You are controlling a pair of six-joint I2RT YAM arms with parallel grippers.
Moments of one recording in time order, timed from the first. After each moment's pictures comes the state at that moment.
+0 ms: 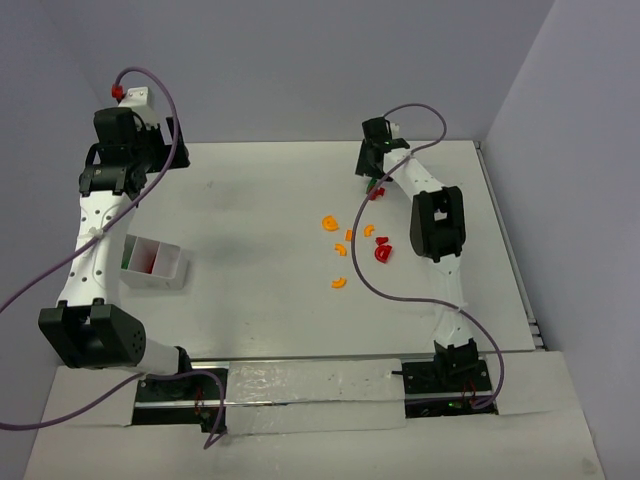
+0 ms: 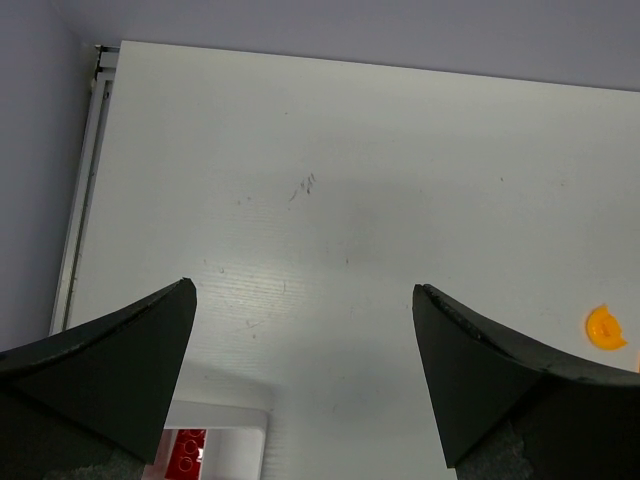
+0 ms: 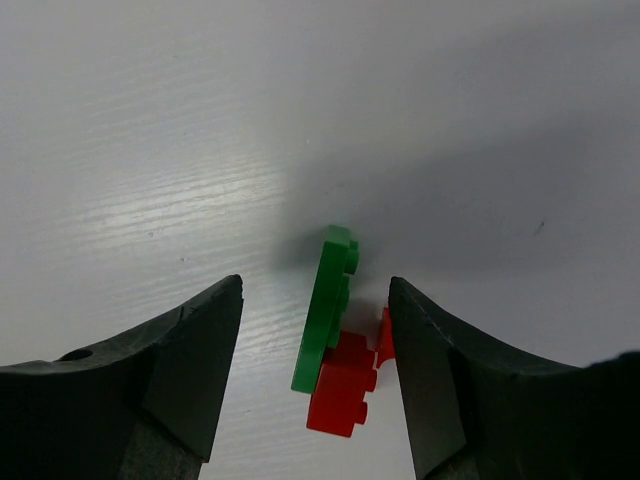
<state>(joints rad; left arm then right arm) 0.02 1.44 1.54 -0.56 0.02 -0.07 0.24 2.44 2.15 -0.64 0.27 0.44</state>
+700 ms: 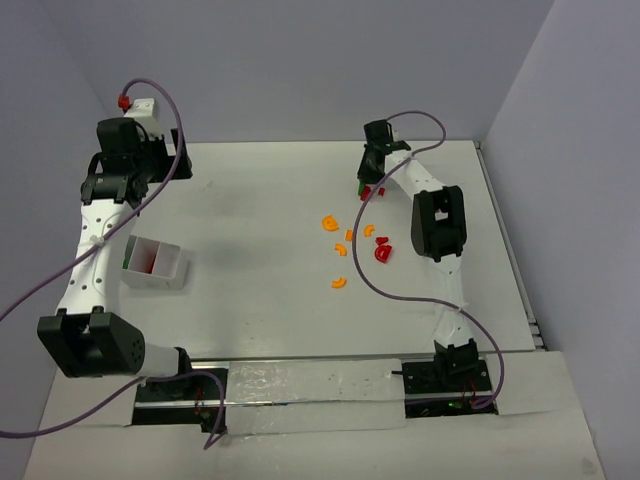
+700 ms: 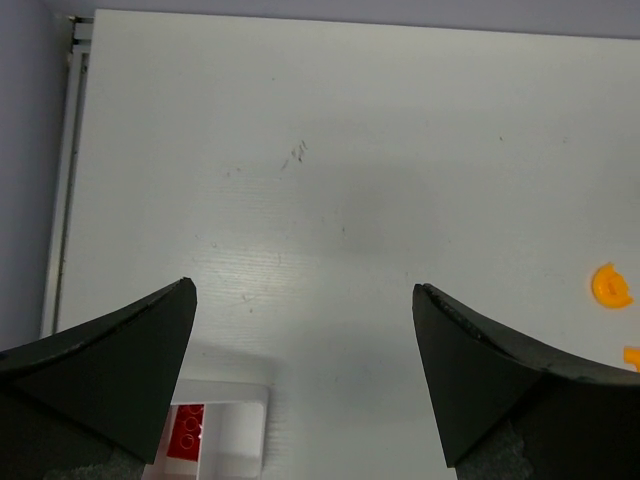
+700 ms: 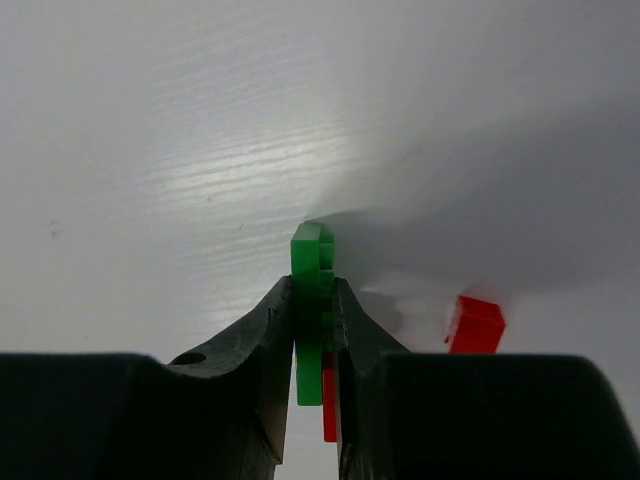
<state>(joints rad) 0.02 1.39 1.46 -0.56 0.05 -0.04 0.24 2.44 2.11 -0.61 0.10 0.53</state>
